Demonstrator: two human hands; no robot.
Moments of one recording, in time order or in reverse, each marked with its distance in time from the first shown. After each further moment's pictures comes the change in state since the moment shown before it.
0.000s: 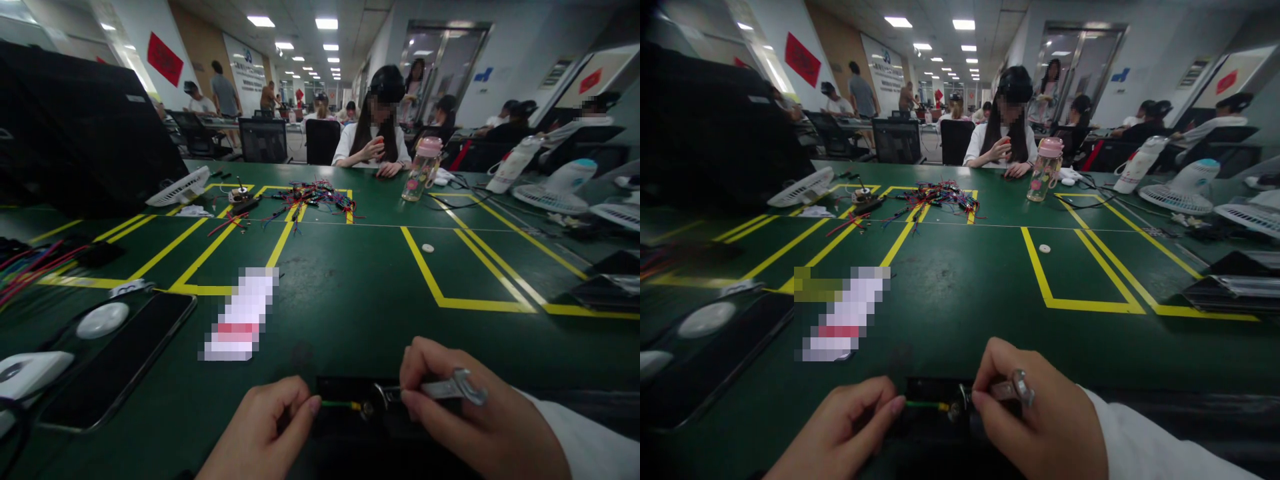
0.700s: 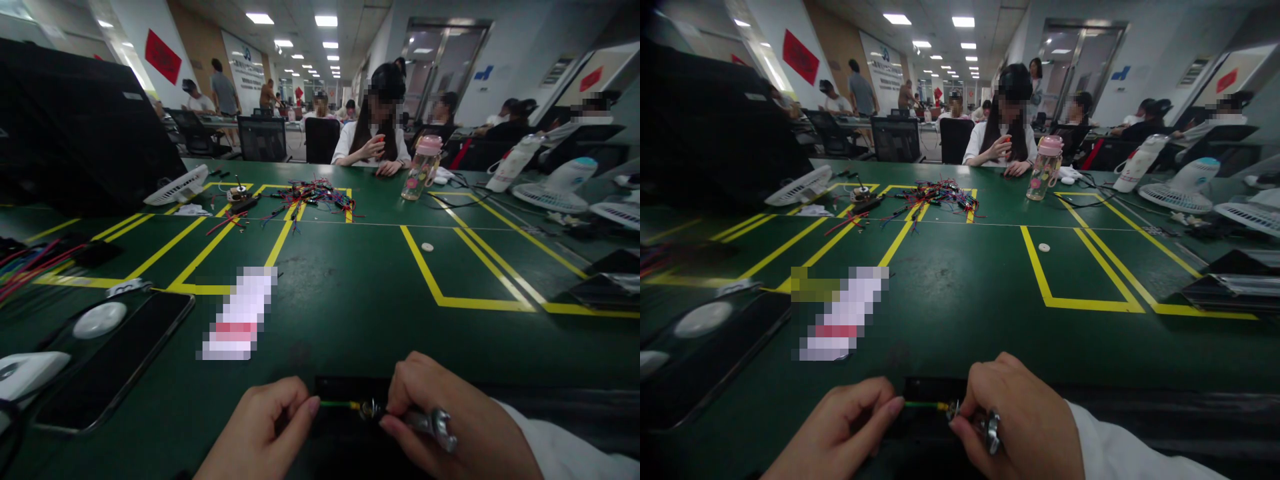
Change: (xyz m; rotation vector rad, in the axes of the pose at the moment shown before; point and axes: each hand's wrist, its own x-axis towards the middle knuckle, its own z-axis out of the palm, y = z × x) left_hand -0.002 0.000 0.000 -0.001 -0.015 -0.014; right_hand 0.001 0.007 0.026 -0.149 0.095 -0.206
